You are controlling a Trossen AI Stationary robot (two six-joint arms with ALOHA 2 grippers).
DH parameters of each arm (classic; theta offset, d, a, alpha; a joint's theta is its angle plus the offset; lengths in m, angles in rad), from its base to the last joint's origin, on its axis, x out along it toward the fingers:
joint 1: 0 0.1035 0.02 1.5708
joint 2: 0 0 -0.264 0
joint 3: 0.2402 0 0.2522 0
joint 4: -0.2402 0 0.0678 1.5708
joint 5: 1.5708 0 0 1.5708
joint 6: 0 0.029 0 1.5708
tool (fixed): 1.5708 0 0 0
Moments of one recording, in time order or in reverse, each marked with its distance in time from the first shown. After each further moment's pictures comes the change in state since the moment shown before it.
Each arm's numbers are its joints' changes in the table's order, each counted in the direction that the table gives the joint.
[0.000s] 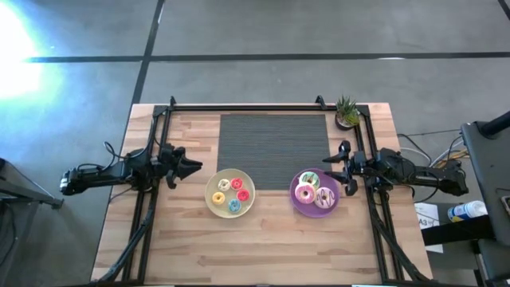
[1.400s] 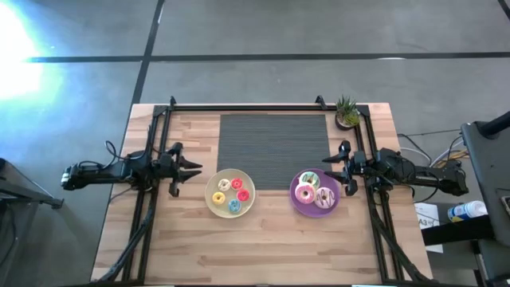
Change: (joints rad) left arm -0.079 0.000 0.000 -0.024 -0.045 0.543; right arm 0.000 0.001 0.000 0.000 0.000 0.000
